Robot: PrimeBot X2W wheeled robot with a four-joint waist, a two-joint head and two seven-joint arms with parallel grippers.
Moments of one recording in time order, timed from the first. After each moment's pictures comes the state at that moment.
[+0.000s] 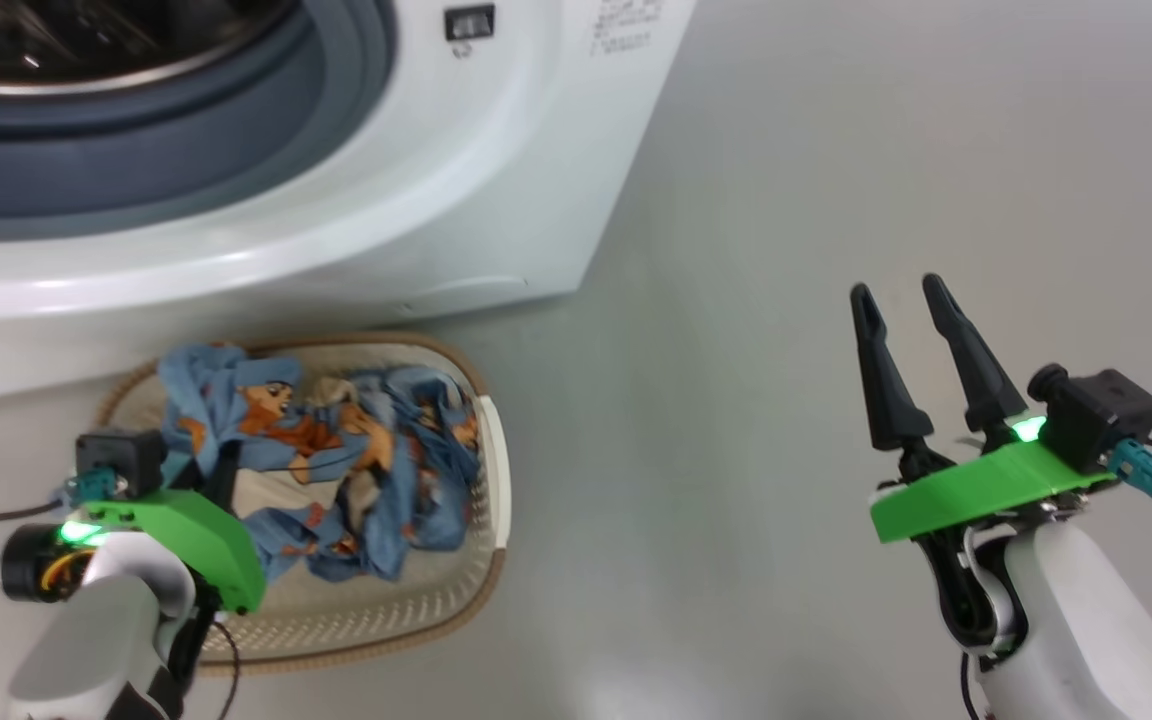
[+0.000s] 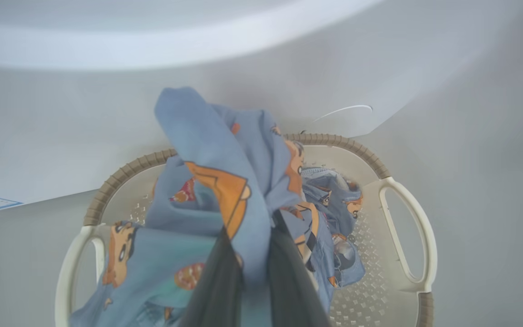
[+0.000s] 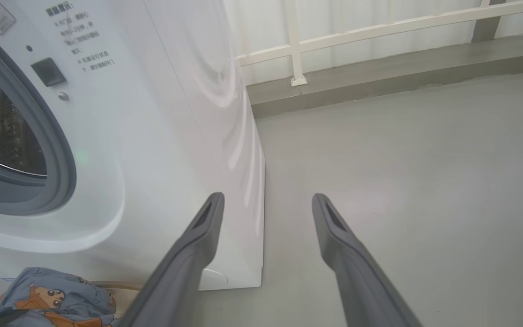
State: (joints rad) left arm -0.73 0.27 -0.50 1.18 -0.56 -0.13 -0.25; right arm -0.35 -0.10 0.16 0.28 0.42 0.12 -0.25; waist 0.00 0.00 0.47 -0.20
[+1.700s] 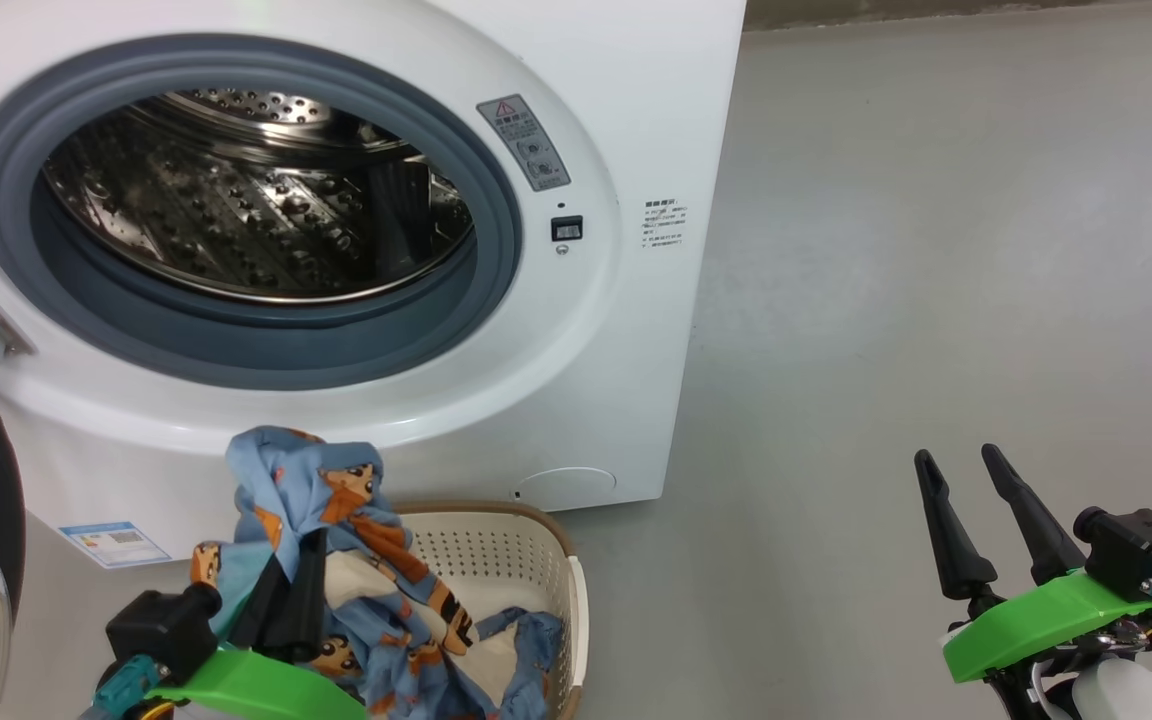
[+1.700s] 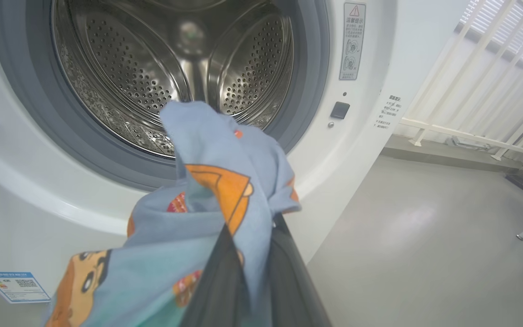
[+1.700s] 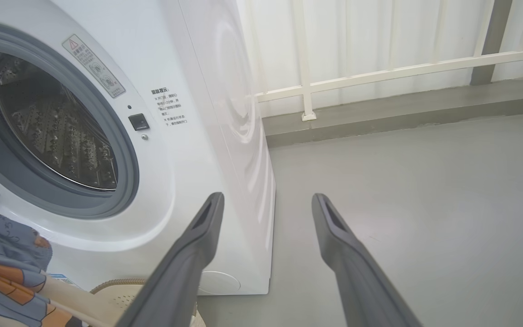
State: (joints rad) left arm -0.14 0.23 -0.32 0.24 -0.59 0.00 -0.18; right arm -0.13 -0.22 0.17 0.33 0.49 0.12 -0.25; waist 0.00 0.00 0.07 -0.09
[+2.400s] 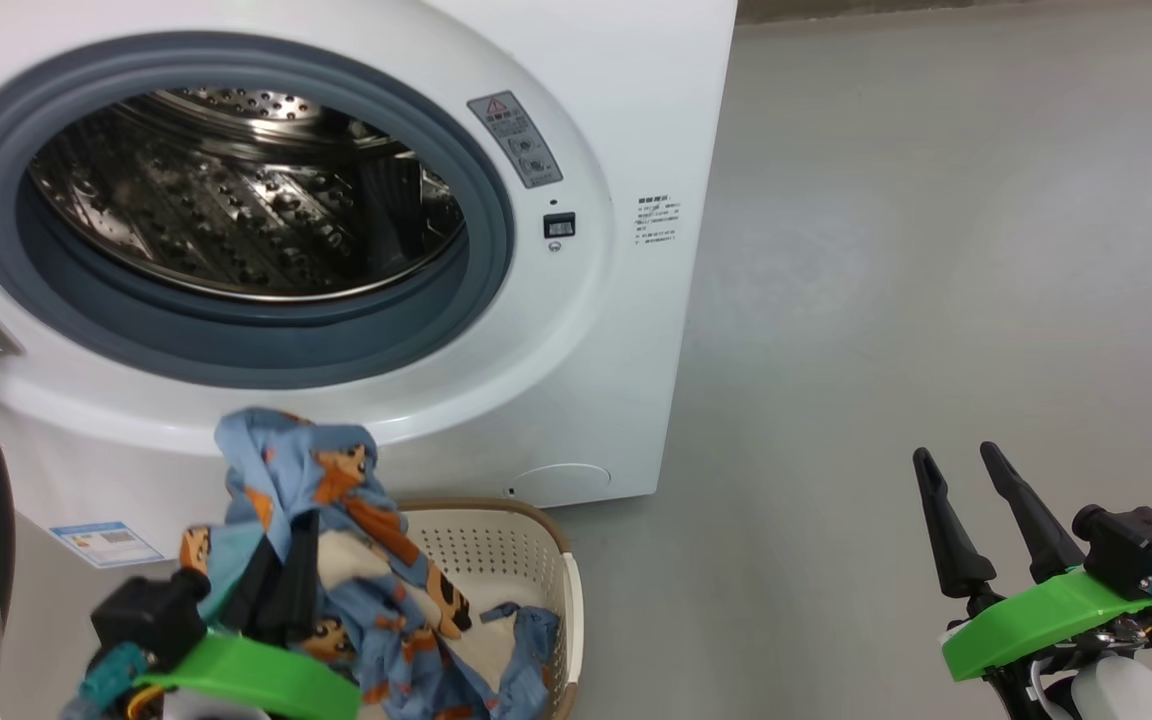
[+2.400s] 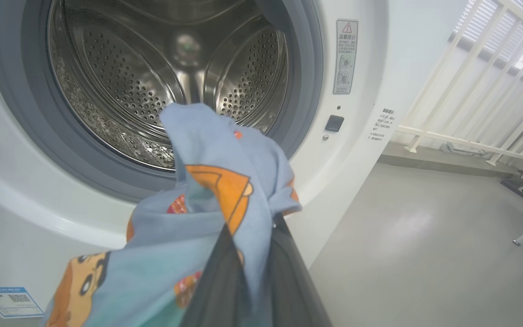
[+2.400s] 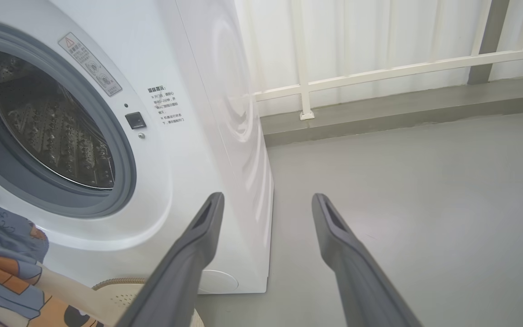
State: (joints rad) left arm -0.15 0.24 -0.32 0.21 -0.60 0.01 -0.19; right arm -0.13 -0.22 0.17 0.33 0.49 0.12 -0.25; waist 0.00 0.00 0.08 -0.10
